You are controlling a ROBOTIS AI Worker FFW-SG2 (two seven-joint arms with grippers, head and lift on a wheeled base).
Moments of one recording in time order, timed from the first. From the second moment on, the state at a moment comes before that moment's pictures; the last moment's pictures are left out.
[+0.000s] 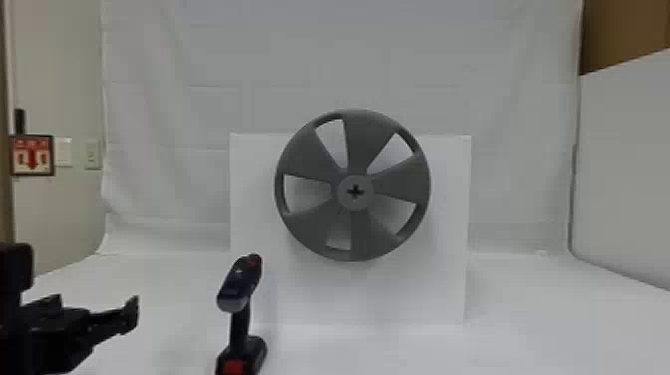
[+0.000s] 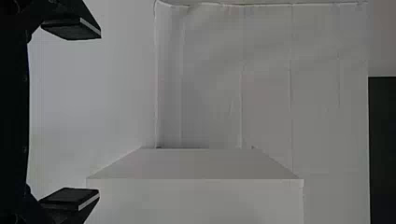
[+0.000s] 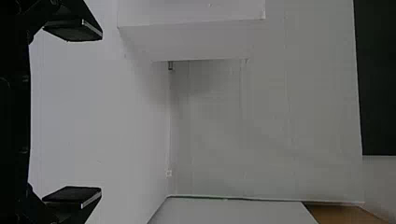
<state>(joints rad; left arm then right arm) -0.35 0.19 0.24 -2.10 0.14 0.84 -0.19 -0.41 -0.42 -0.82 -2.15 0.06 1.18 1.02</state>
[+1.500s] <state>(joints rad) -0.34 0.19 0.24 -2.10 0.17 0.82 -0.19 -0.41 -0.43 -0.82 -2.19 0.06 1.21 1.02</state>
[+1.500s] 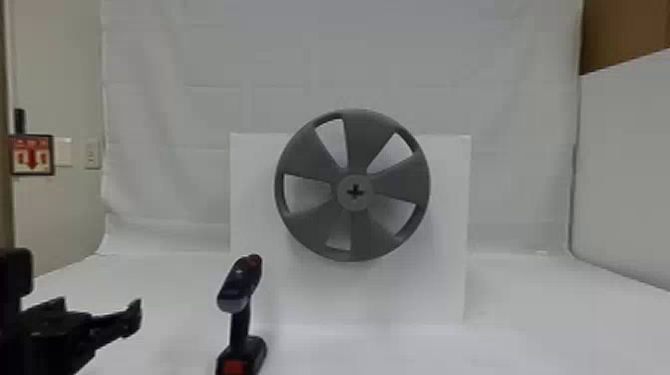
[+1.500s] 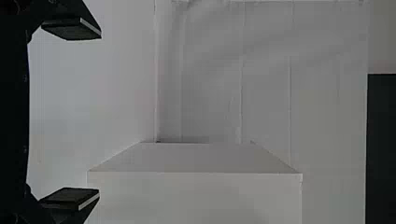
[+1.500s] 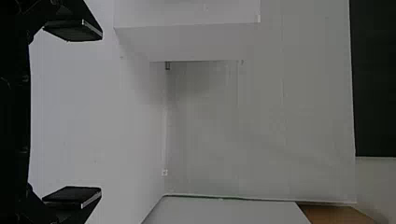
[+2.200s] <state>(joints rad) -0.34 0.18 0.24 -2.10 0.17 0.82 -0.19 -0.41 -0.42 -0.82 -2.19 0.06 1.21 1.02</state>
